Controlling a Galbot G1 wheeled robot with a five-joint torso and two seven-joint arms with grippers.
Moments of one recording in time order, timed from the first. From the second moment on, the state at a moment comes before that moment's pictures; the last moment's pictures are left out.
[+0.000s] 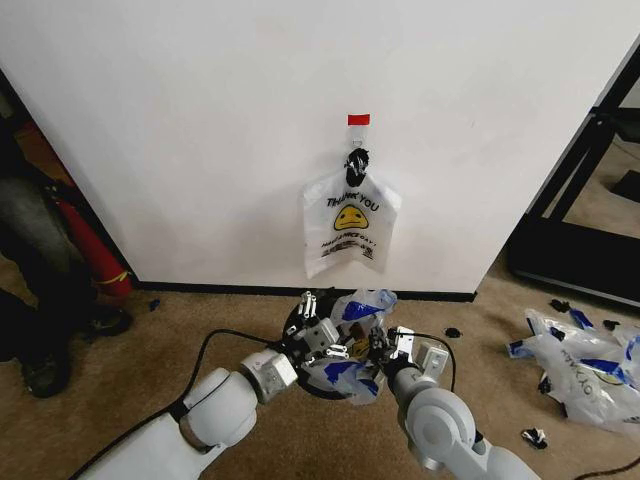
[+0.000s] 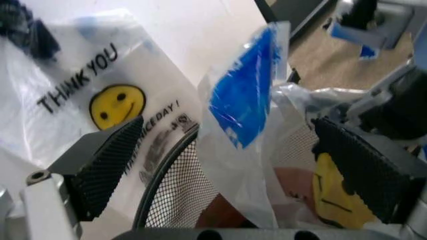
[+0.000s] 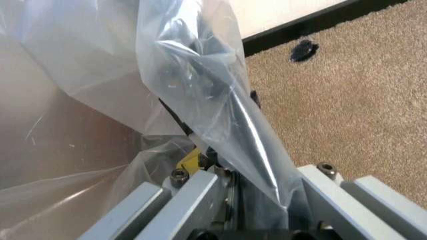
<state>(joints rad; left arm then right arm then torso) 1.01 -0.91 0.16 -2.03 0.19 0.14 0.11 -1.19 1.06 -0.01 2.02 1.08 -0.26 0.71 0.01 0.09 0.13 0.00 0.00</state>
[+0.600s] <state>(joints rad) 0.96 -0.94 0.20 -1.99 0.25 0.09 0.02 -1.17 1.05 -0.04 2.01 1.07 -0.28 0.70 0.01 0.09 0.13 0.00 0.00</state>
